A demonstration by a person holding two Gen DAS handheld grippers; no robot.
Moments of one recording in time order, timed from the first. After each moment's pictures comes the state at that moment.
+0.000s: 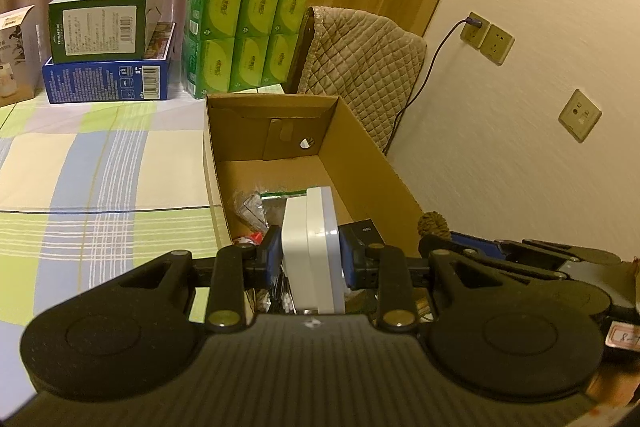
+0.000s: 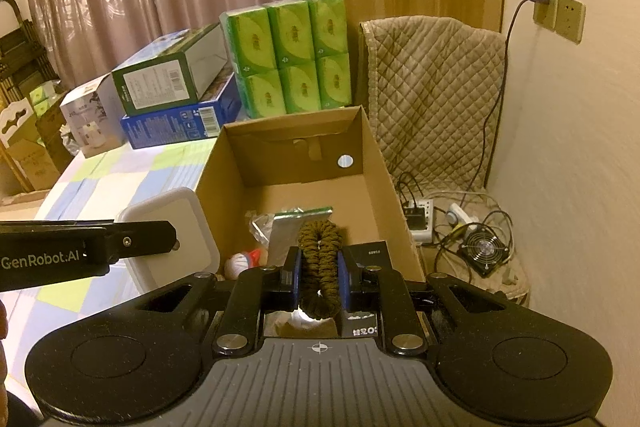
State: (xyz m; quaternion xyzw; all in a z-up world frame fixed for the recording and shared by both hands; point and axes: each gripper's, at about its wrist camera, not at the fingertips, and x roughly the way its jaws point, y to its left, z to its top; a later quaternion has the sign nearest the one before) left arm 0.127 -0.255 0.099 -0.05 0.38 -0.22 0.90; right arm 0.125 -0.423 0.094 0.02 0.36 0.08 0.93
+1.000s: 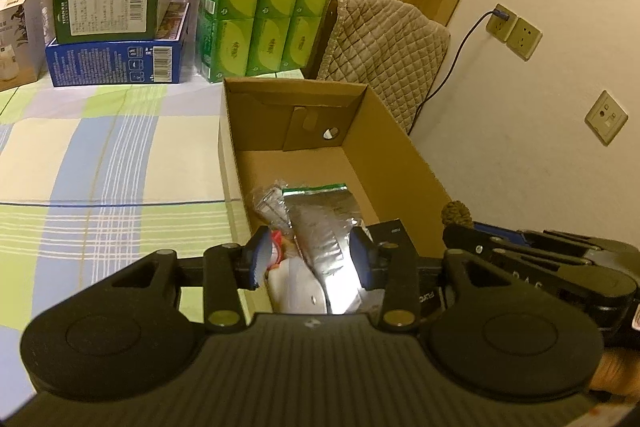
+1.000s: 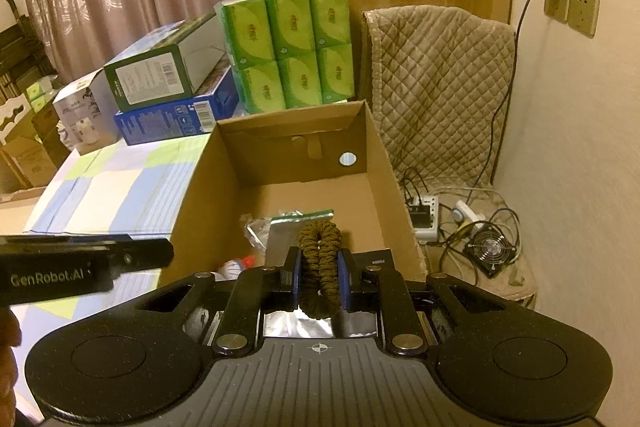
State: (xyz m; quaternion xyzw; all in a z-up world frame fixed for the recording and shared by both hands) left arm 0.160 -0.249 0.077 -0.06 0.40 -0.20 0.89; right arm 0.151 -0.423 0.087 0.02 0.37 0.09 0.92
